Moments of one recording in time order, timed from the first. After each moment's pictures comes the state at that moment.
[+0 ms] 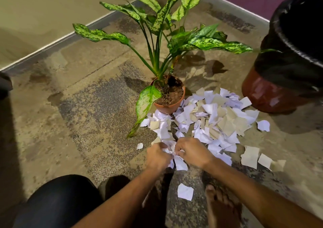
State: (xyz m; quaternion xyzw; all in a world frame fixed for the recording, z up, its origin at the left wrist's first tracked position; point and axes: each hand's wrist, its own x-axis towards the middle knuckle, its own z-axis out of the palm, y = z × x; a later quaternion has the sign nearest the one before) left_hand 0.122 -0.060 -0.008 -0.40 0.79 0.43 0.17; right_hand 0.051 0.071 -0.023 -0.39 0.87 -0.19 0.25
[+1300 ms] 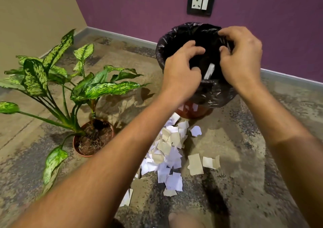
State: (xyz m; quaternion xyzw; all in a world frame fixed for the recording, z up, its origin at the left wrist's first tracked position) left_hand -0.092 0.138 0.209 0.15 0.83 0.52 -0.11; right_hand -0.102 0.286 0.213 0.03 0.90 -0.28 -0.34
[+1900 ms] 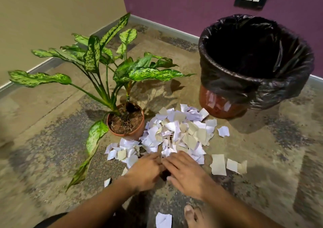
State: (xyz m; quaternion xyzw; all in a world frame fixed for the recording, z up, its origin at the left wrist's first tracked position) left_hand 0.056 -0.042 0.001 0.36 0.91 0.00 0.20; right_hand 0.059 0.156 0.000 -0.43 0.90 -0.06 -0.01
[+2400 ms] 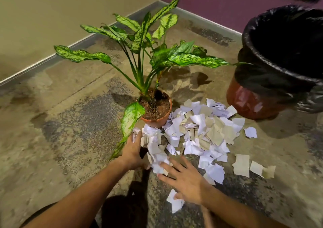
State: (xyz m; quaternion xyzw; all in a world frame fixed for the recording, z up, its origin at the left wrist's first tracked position) left_hand 0.081 -0.141 -0.013 -0.15 0.94 0.18 0.23; right_hand 0.088 0.101 -0.057 -0.54 0.82 0.07 0.16
